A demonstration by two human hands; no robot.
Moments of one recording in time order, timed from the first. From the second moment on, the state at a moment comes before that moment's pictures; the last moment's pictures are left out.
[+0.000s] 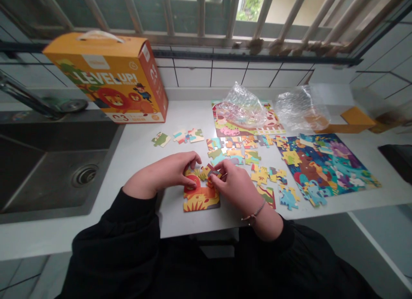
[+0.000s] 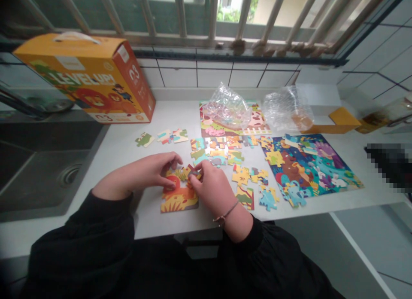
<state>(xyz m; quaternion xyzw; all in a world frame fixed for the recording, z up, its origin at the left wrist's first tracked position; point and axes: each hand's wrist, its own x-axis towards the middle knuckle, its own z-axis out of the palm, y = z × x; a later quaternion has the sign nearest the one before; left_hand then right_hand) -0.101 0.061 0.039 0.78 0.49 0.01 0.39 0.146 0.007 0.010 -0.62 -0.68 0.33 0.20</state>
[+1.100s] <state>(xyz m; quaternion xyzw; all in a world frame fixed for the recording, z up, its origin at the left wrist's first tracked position) -0.104 0.063 0.034 0.80 0.46 0.02 0.38 0.133 -0.012 0.011 -0.53 -0.82 0.17 0.14</state>
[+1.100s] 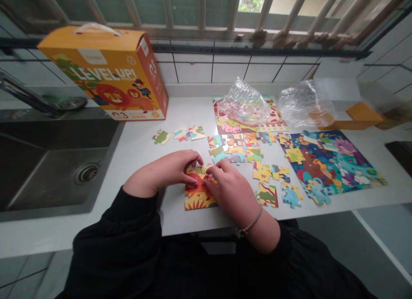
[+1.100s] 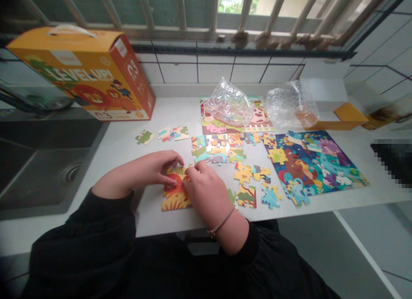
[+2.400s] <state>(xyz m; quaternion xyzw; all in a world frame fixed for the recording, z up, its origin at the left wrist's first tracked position) -0.065 0.074 0.008 0.89 0.37 0.13 0.22 0.259 -0.083 -0.030 -0.44 -0.80 0.04 0.41</state>
